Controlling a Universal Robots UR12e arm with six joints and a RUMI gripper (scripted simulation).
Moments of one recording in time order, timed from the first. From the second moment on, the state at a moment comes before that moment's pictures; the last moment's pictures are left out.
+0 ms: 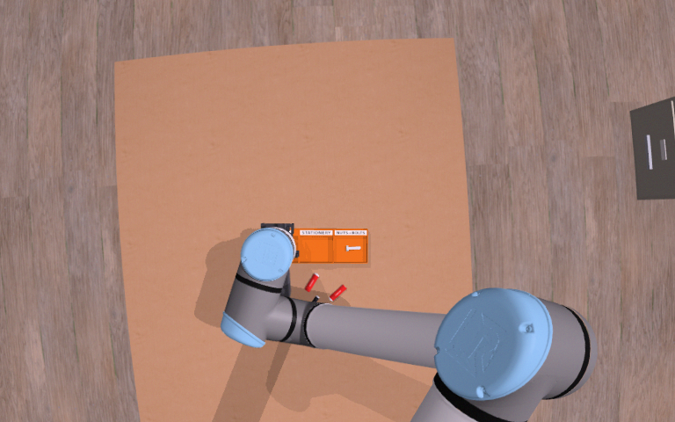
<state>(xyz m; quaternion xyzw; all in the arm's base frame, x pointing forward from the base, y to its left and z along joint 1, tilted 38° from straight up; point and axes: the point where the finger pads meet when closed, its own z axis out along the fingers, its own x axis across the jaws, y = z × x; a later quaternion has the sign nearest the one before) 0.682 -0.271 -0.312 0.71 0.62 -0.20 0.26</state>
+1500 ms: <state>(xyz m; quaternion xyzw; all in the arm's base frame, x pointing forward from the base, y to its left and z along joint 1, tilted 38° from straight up) 0.686 -0.261 -0.298 0.71 0.62 -0.20 0.26</state>
